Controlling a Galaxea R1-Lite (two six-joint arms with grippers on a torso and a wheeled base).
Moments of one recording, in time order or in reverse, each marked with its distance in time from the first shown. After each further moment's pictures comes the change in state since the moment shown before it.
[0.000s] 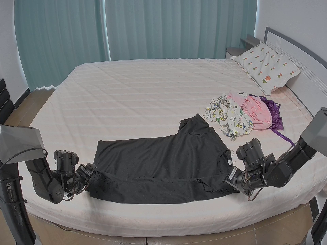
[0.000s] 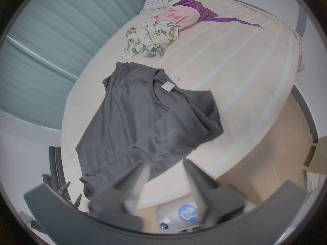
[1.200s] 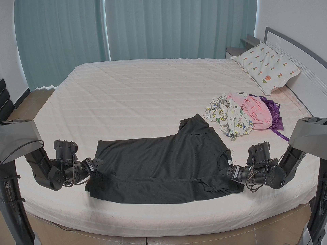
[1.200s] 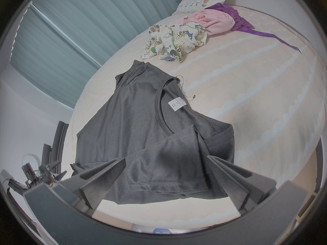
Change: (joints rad) left arm 0.039 -0.013 -0.167 0.184 -0.176 0.338; right arm -0.200 0.200 0.065 -0.433 0.199 -0.409
